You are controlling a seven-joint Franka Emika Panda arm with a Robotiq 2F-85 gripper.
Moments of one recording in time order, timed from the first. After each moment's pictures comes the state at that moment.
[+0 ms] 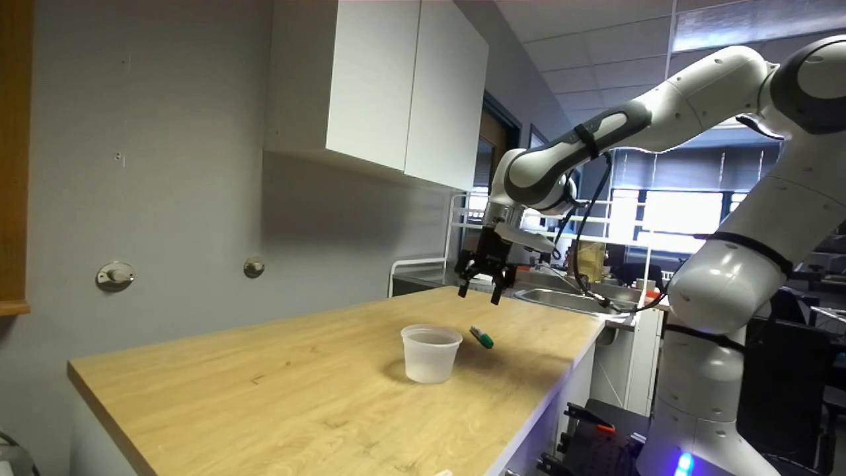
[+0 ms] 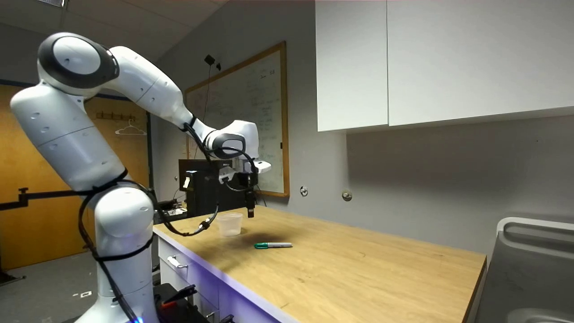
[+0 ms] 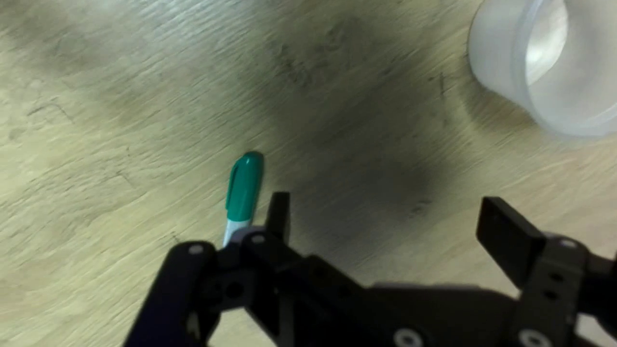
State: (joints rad) arm -0.10 -0.50 0.11 -2.68 0.24 2.31 0.40
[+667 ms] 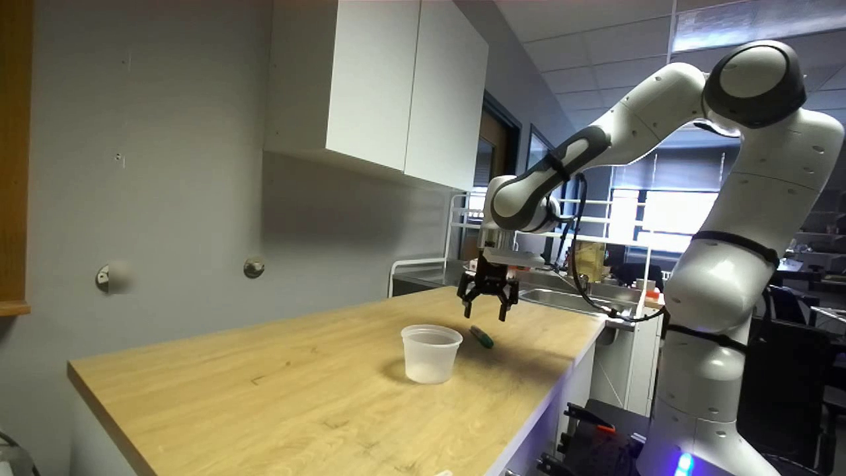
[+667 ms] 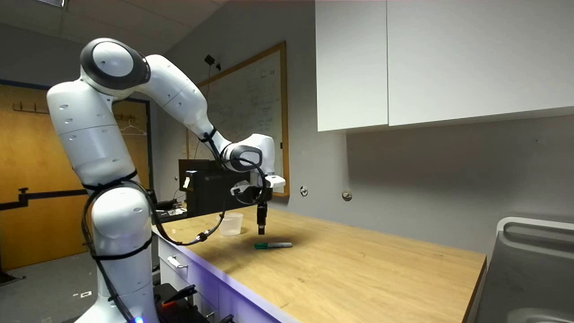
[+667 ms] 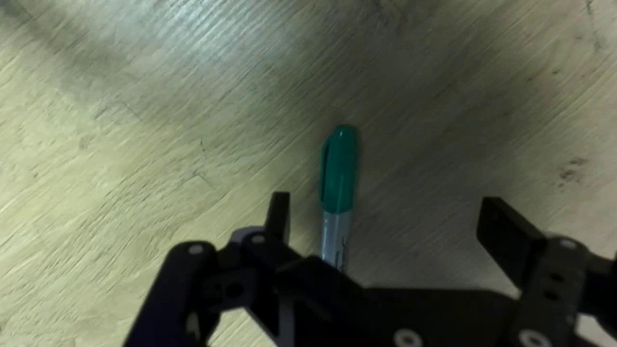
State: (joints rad) arm -0.19 -0.29 0.08 -2.62 0.11 2.34 0.56
